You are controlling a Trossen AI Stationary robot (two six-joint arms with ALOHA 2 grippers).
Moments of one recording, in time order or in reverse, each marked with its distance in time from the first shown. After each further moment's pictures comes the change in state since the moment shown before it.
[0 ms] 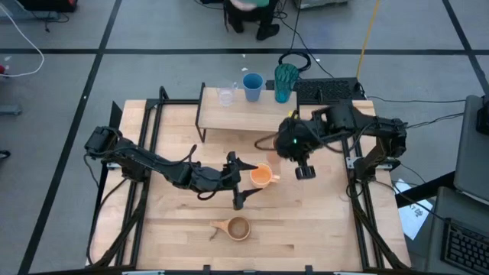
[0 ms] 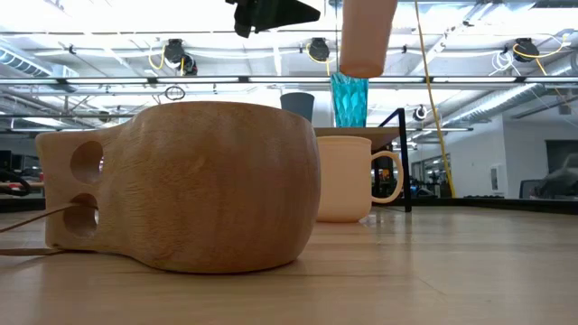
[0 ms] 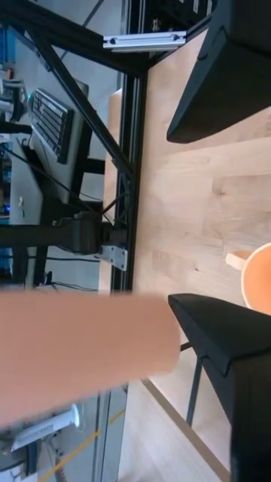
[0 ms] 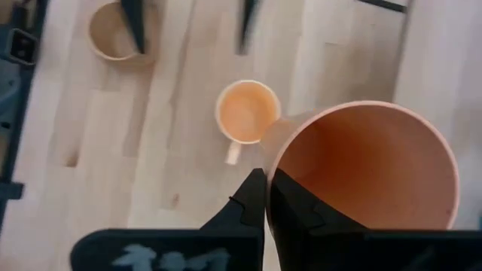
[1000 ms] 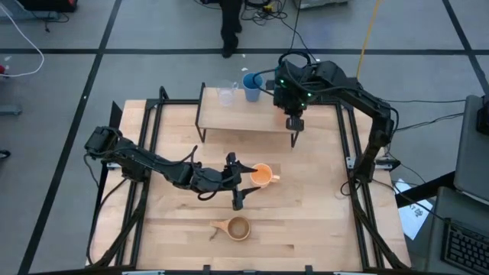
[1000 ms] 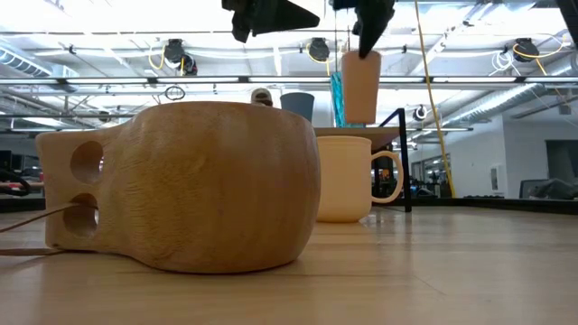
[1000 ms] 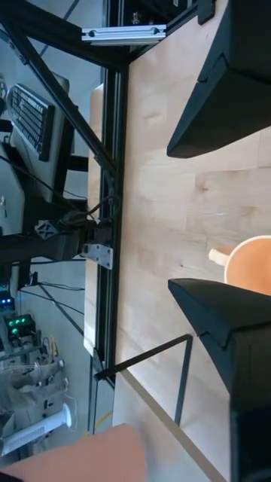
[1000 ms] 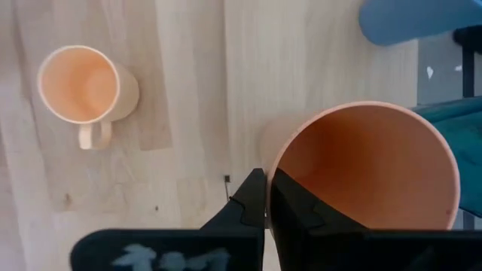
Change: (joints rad) left arm 0.000 0.001 0.000 -0.053 0.002 0.003; right arm -0.500 0.097 0.014 -0.011 -0.035 -0.239
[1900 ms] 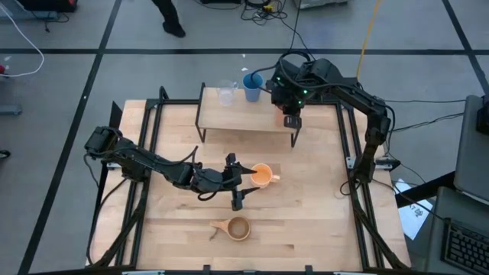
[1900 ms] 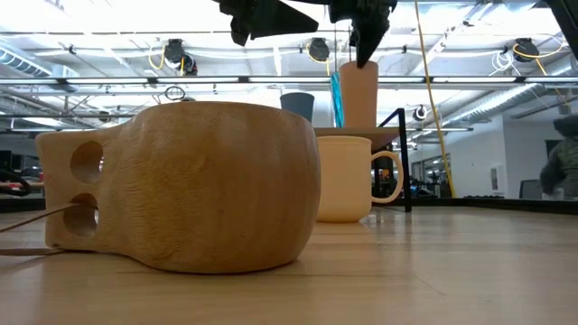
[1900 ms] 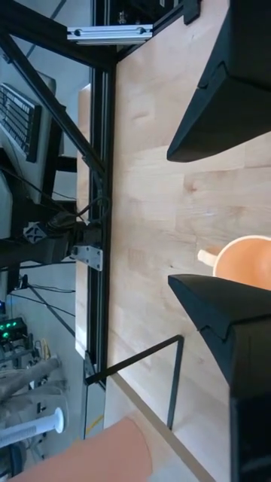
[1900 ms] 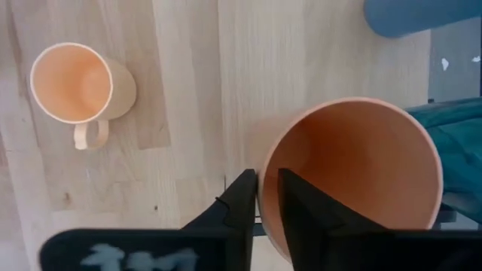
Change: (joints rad) left arm -0.002 0.000 0.000 -0.035 0.009 -0.003; right arm -0.037 0.037 -0.001 0.000 -0.033 -0.022
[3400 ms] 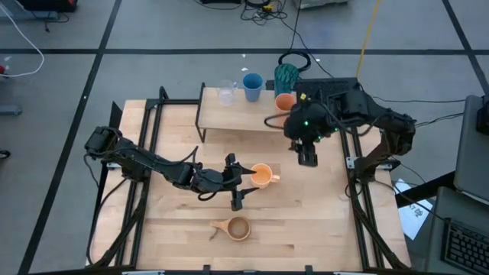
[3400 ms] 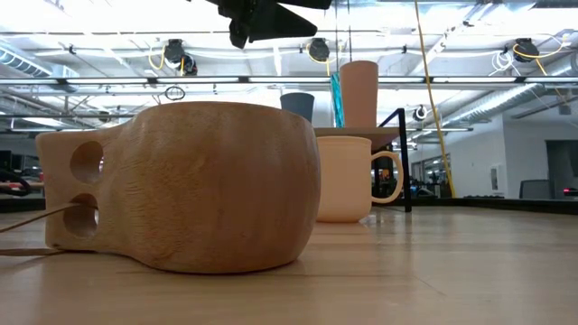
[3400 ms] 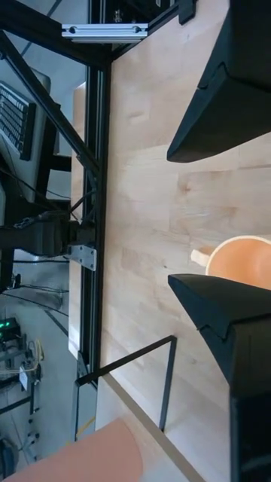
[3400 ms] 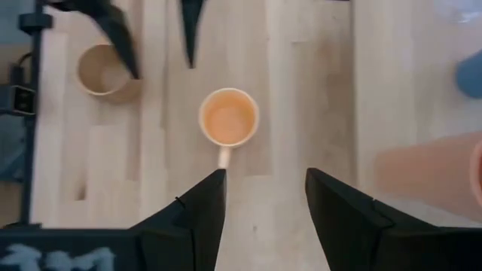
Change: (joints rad) left arm 0.000 0.000 0.000 -0.021 0.000 -0.017; right arm 0.456 -0.201 0.000 -0.001 0.068 0.377
